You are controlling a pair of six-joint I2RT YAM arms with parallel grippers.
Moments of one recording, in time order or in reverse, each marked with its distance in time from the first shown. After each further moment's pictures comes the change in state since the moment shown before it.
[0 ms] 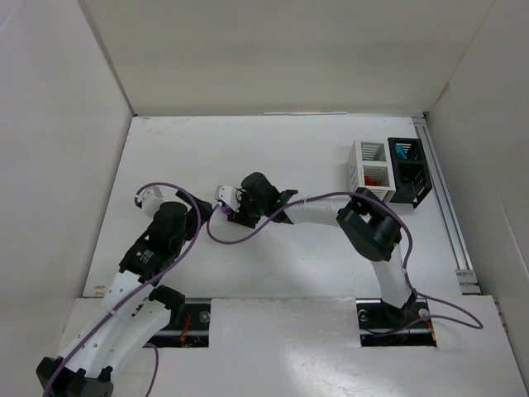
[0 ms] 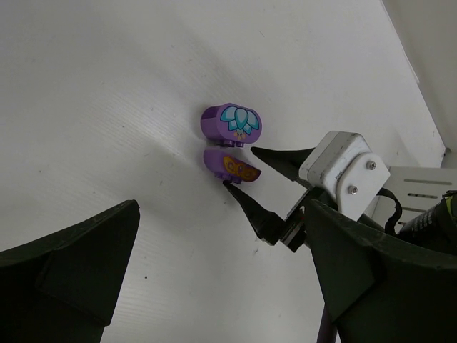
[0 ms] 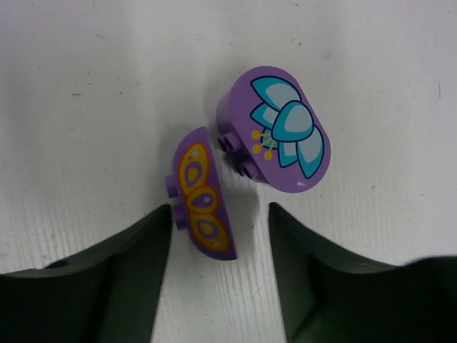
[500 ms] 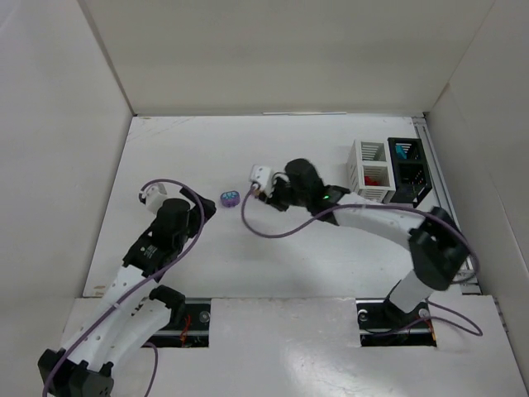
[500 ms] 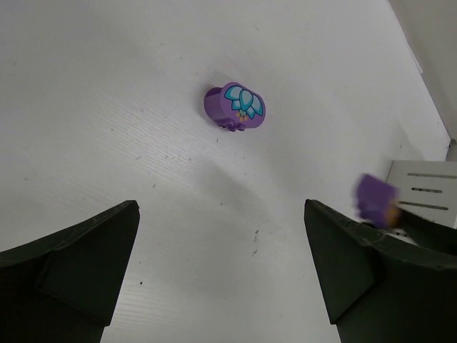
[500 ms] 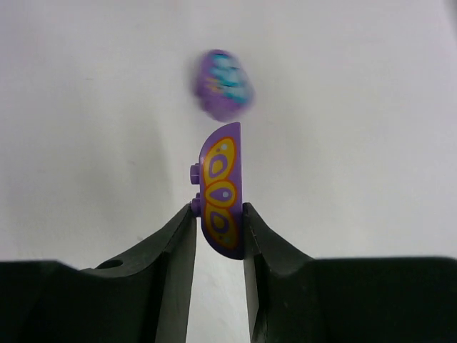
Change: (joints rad) left arm 0.000 0.039 0.000 0.035 0.013 0.018; right arm -0.074 -0.400 -0.253 0.007 -0.018 0.022
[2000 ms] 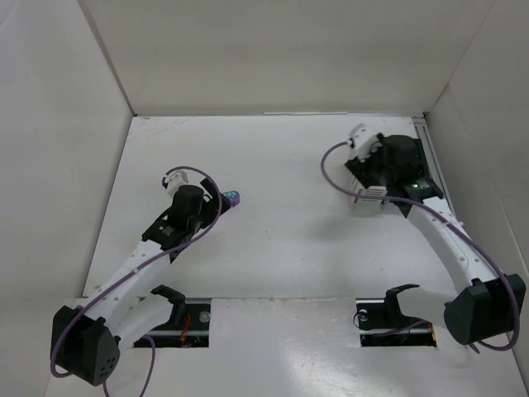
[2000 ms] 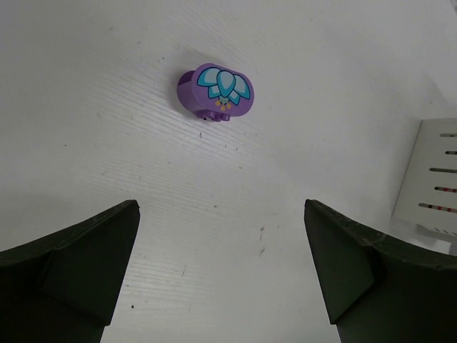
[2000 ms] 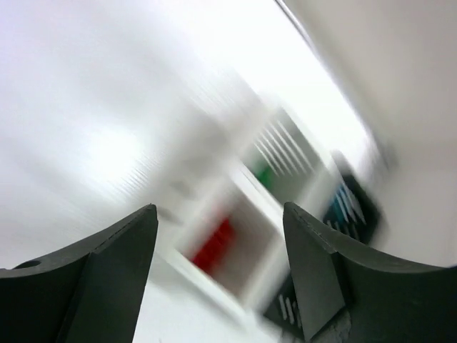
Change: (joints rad) left arm 0.007 0.282 0.010 0.215 0.129 0.130; right arm -0.661 -0.512 -0.095 -0.377 0.267 -0.085
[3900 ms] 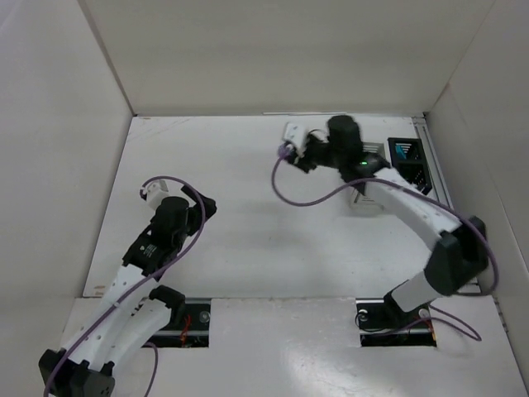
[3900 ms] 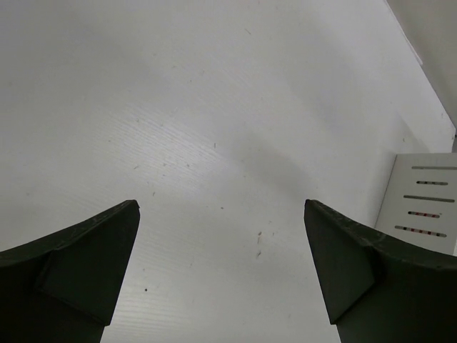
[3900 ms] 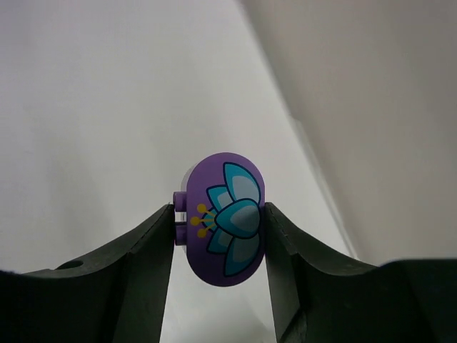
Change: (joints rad) left arm 0.006 -0.267 -0.001 -0.195 -0.107 -0.067; right arm 0.403 0.425 0.301 0.216 -0.504 -0.145
